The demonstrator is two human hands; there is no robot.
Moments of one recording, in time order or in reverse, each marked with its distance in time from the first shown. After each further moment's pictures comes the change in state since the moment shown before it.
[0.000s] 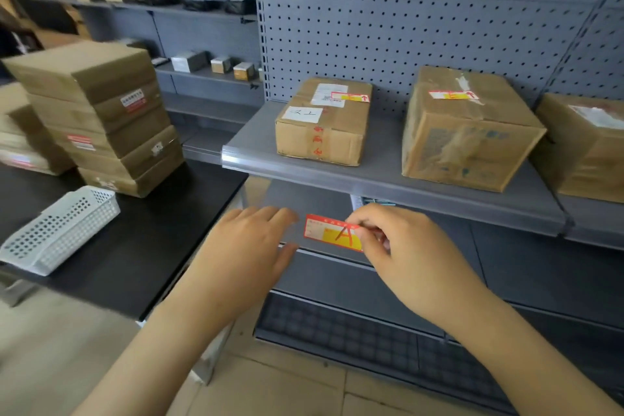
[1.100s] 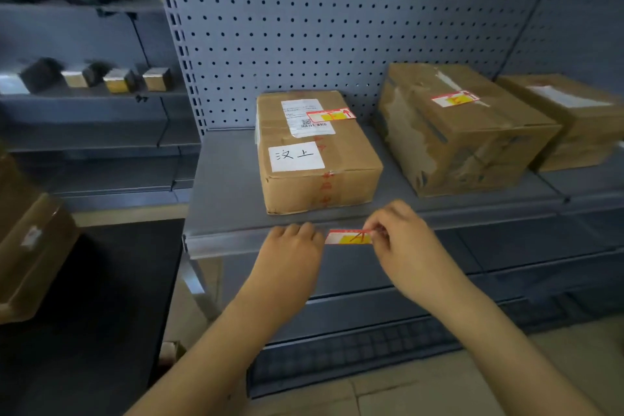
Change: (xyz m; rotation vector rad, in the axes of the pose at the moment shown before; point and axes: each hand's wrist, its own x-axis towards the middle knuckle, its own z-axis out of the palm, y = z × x) left_hand 0.188 -0.117 0.106 0.088 -0.121 0.546; right_hand 0.155 0.016 0.091 -0.091 0.150 0.551
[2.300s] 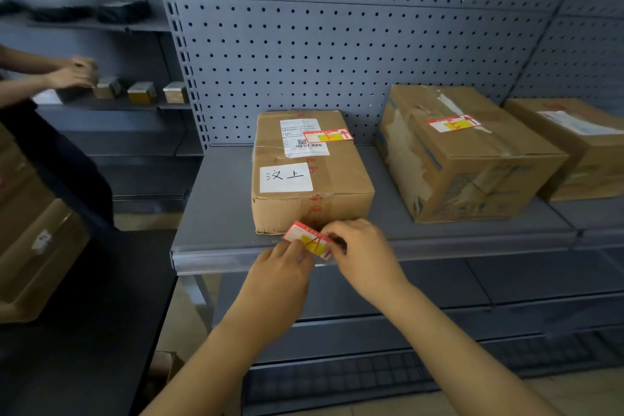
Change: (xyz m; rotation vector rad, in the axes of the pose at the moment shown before) left_hand 0.010 0.012 0.007 -0.094 0.018 -0.078; right_hand 0.055 0.021 0.040 0.017 0.043 -0.222
